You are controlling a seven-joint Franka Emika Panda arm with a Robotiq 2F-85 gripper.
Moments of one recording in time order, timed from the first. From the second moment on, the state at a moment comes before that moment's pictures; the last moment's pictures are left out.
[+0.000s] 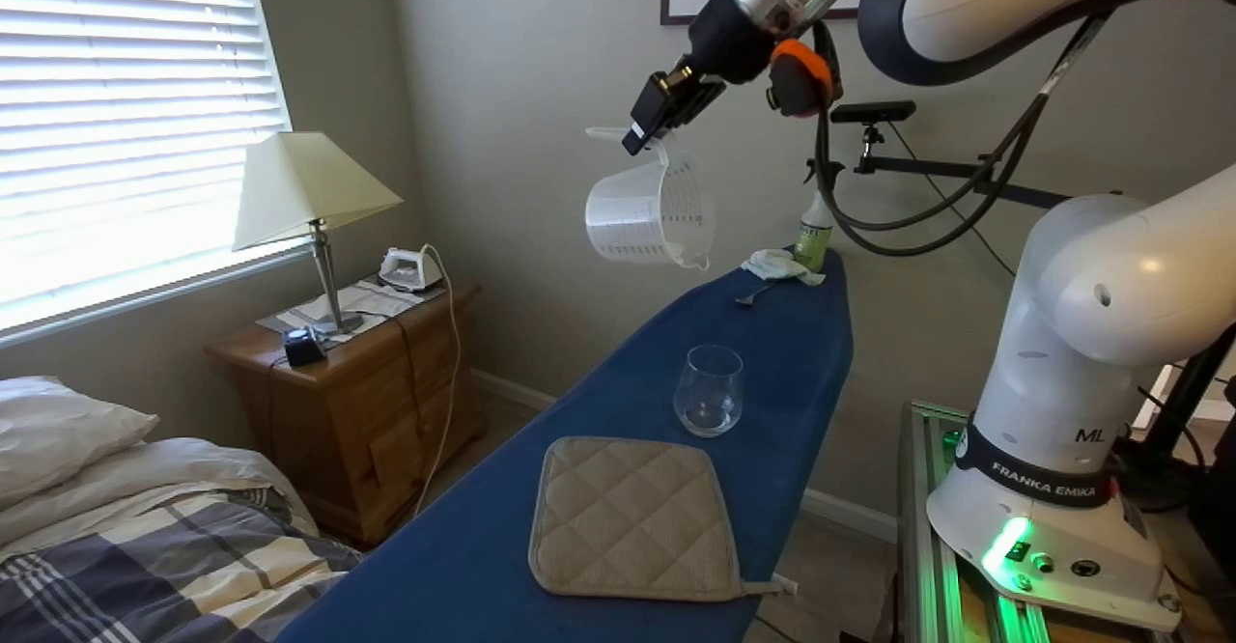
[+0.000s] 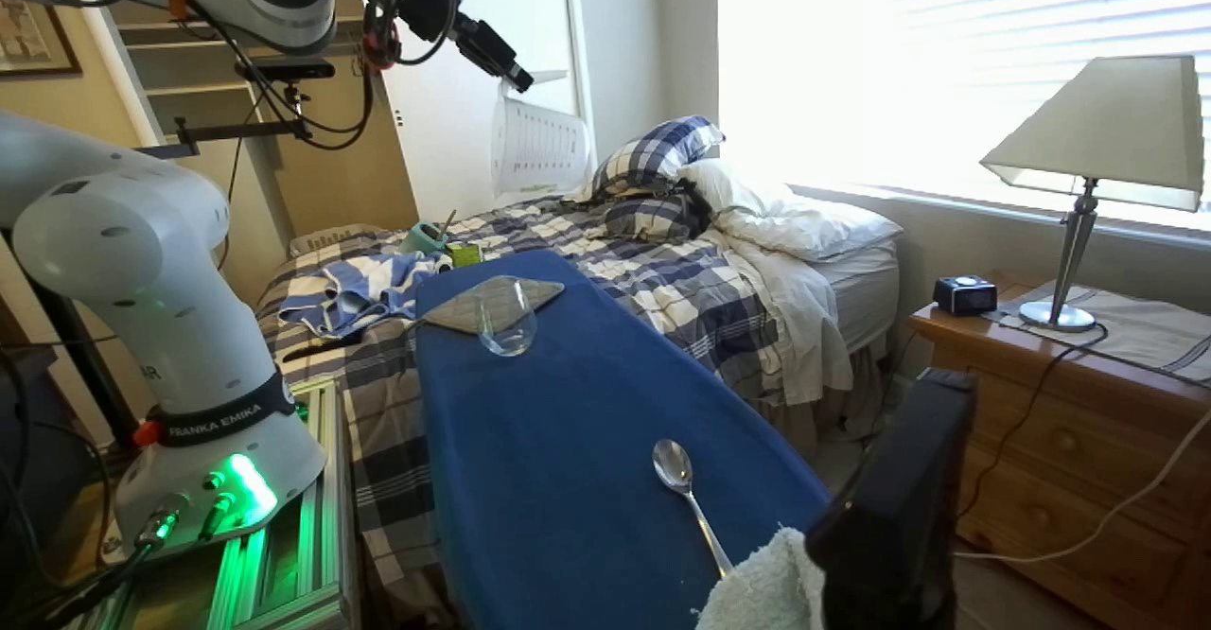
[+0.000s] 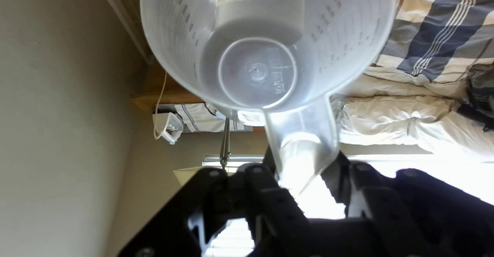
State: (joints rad) arm -0.10 -0.92 0.28 -2.74 -0.01 2.62 0.28
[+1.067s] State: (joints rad) arm -0.08 -0.94 0.28 -2.74 -0.01 2.62 0.26
